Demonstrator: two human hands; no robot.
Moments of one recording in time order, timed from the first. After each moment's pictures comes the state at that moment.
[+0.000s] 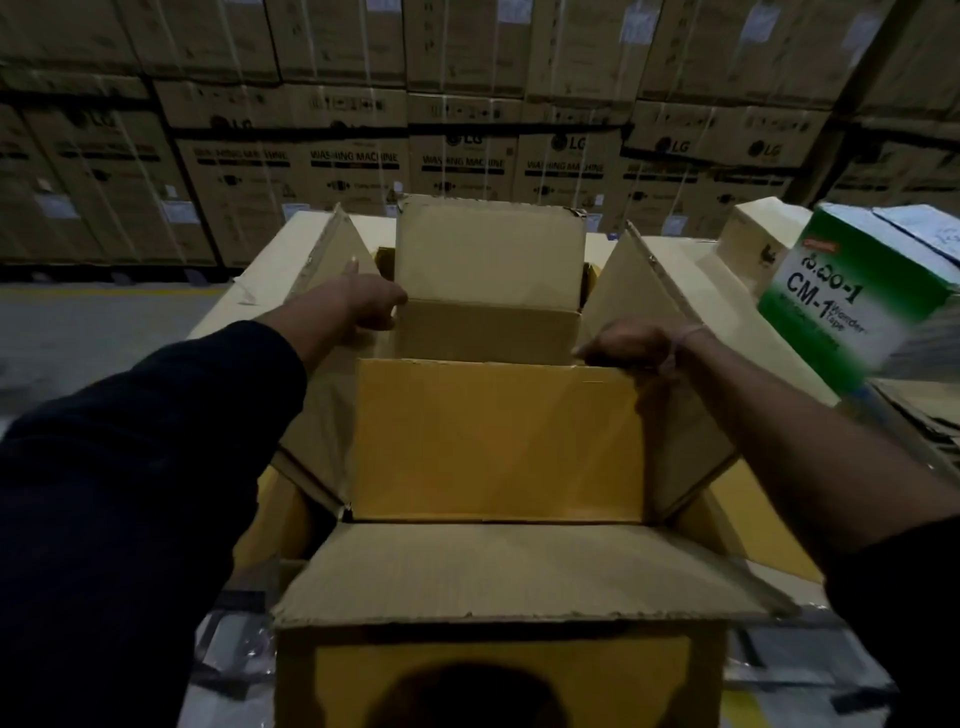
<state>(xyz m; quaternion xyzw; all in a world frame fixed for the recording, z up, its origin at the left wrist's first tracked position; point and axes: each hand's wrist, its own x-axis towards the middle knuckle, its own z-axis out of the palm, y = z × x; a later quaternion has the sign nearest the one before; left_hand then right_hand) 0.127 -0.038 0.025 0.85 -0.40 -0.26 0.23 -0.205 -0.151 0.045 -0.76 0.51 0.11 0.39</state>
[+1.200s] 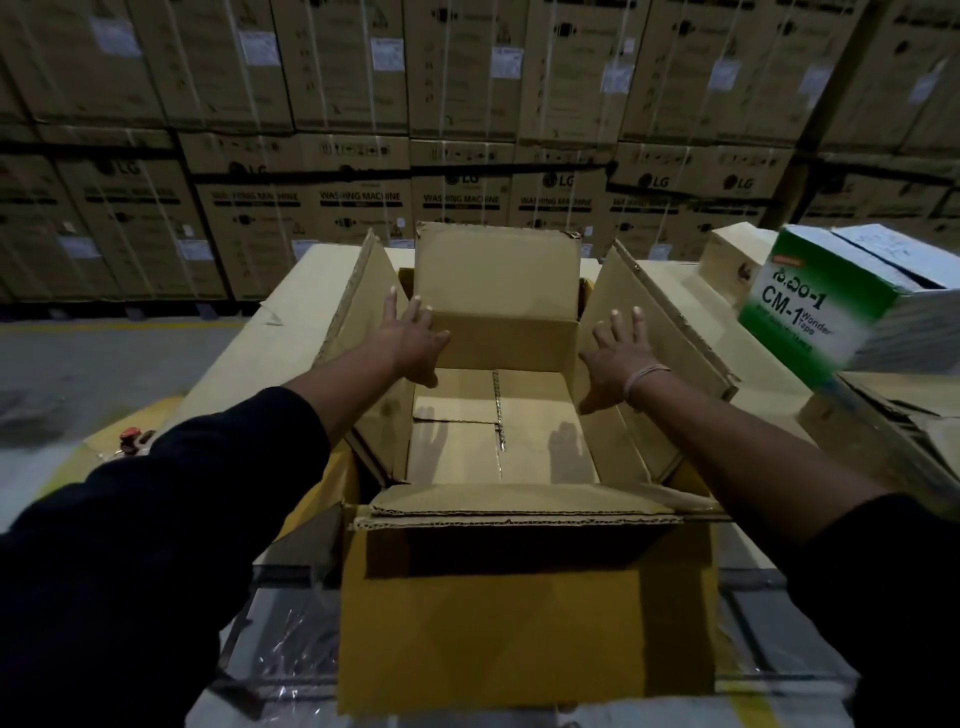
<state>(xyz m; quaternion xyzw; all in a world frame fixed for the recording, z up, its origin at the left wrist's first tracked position) 0.081 0.021 0.007 0.73 -0.62 0.13 -0.23 -0.196 -0.076 0.006 -0.83 0.48 0.18 -0.20</state>
